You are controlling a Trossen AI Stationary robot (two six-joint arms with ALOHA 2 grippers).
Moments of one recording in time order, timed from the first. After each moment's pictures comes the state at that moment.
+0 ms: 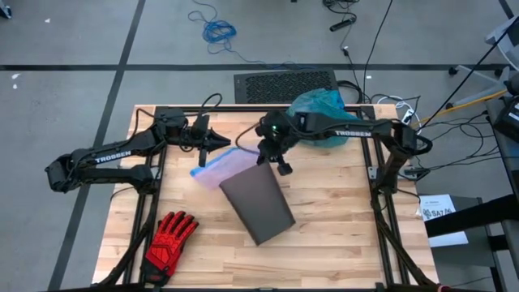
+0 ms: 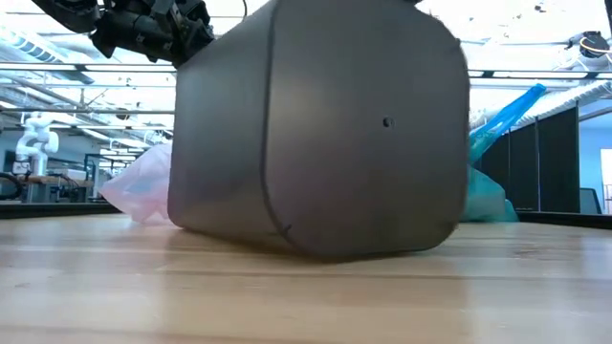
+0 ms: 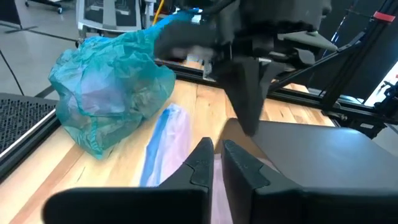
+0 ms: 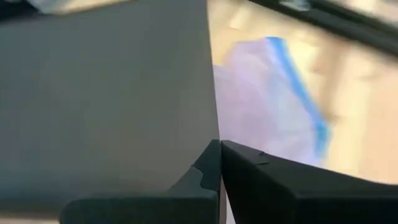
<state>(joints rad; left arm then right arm) 0.51 0.92 0.60 0.09 0.52 -0.07 -0.24 1.77 1.50 -0.58 -0.41 -0.57</state>
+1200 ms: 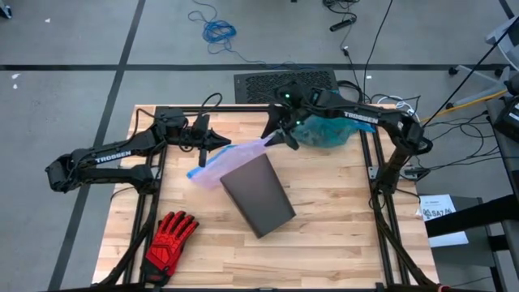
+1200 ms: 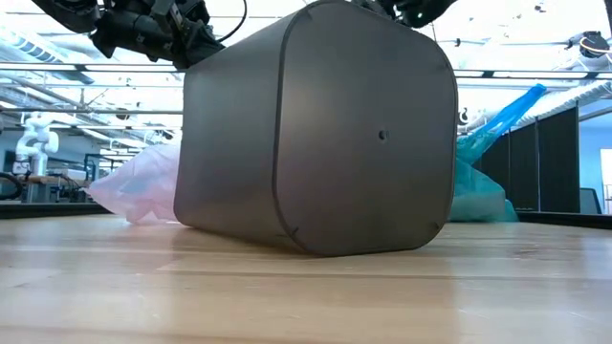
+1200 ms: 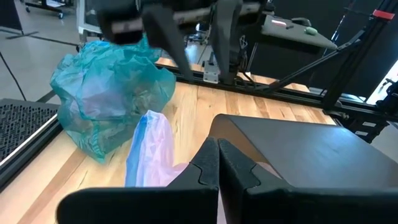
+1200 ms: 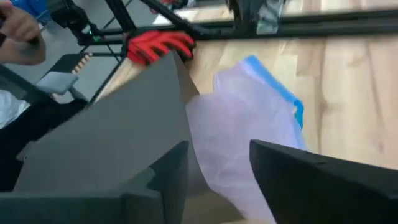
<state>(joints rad) 0.51 0.92 0.60 0.10 0.52 -0.05 -0.47 1.72 1.50 -0.55 -0.79 -0.32</state>
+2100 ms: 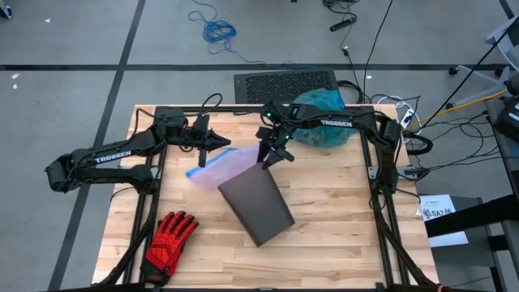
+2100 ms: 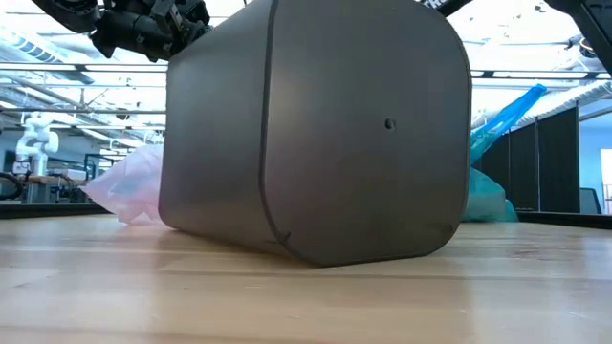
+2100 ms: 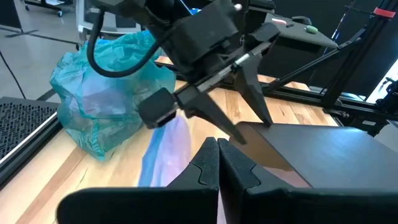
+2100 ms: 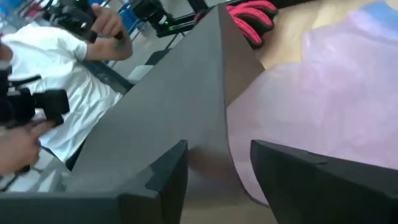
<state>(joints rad) 0.51 0.92 0.60 0.09 0.52 -0.04 -0.40 1.93 1.50 -0.55 -1.07 -0.32</state>
